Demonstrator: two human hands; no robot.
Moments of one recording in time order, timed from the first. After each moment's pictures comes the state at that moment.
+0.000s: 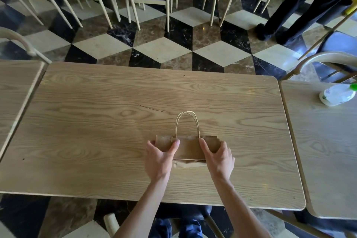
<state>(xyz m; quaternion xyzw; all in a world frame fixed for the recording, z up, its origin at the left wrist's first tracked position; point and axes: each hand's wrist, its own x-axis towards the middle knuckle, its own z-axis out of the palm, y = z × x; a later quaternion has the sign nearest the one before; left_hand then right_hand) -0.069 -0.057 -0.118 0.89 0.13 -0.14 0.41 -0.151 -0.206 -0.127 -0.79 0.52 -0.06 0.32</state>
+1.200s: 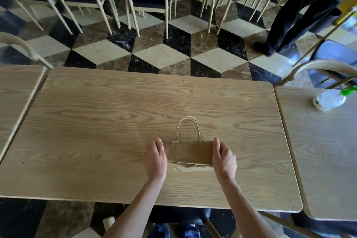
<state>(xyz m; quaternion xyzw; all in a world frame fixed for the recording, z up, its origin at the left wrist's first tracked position) -0.058 -0.051 -0.125 0.88 0.08 -0.08 0.46 -0.158 -0.218 -0.114 -0.79 0.48 -0.09 0.37</state>
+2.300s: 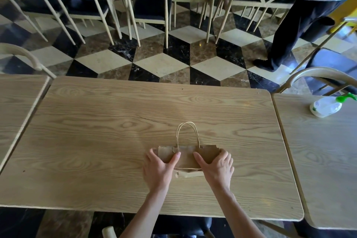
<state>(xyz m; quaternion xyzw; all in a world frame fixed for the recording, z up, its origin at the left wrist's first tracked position) -0.074 -0.051 -0.114 0.93 0.05 -0.12 0.33 -0.157 -0.200 -0.117 -0.82 0.49 -0.05 0.28</state>
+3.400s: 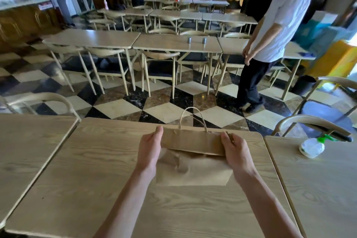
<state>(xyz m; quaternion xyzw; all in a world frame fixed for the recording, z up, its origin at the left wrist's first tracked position) -0.030 -0.030 0.114 0.73 0.02 -0.12 0.67 -0.140 -0.231 0.114 -0.75 0.34 -0.20 0.52</state>
